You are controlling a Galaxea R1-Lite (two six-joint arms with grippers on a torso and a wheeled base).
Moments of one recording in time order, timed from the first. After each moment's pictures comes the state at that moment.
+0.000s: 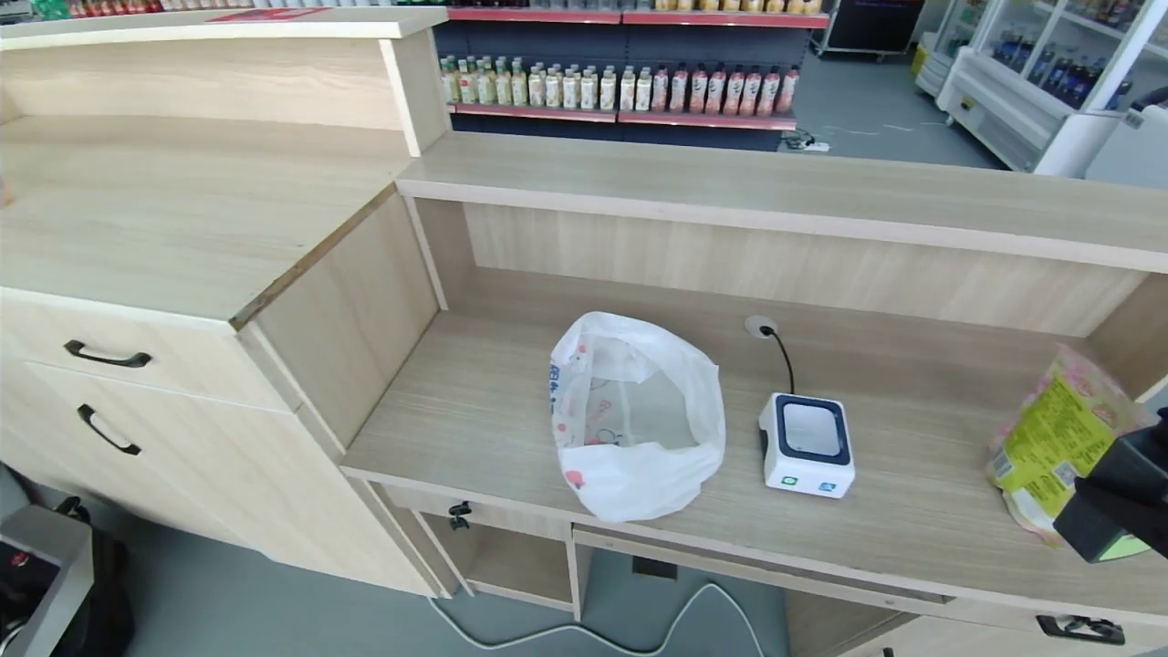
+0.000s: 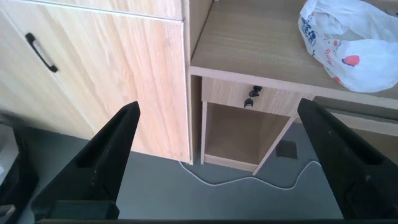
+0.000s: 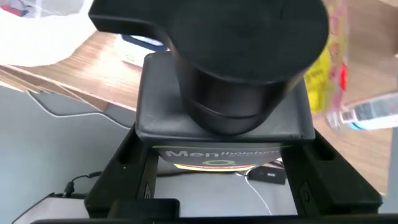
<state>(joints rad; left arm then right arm) 0.00 0.00 0.00 0.00 -0.01 -0.01 -0.08 0.93 -0.49 -0.09 0.09 -0.28</state>
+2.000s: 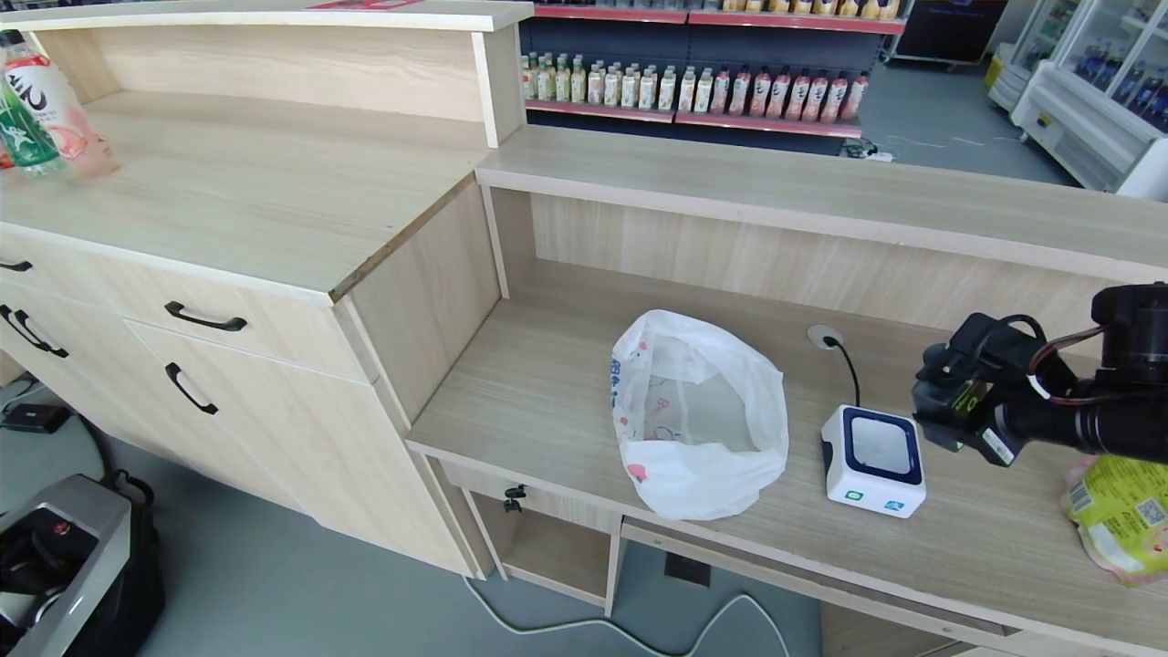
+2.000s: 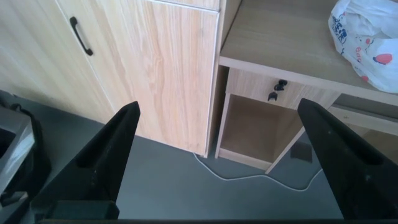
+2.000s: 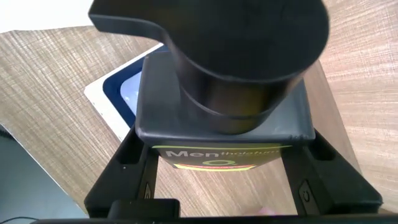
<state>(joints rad) 0.00 0.00 0.00 0.00 -0.01 -0.01 -0.14 1.70 -0.79 -0.41 0.26 -0.92</state>
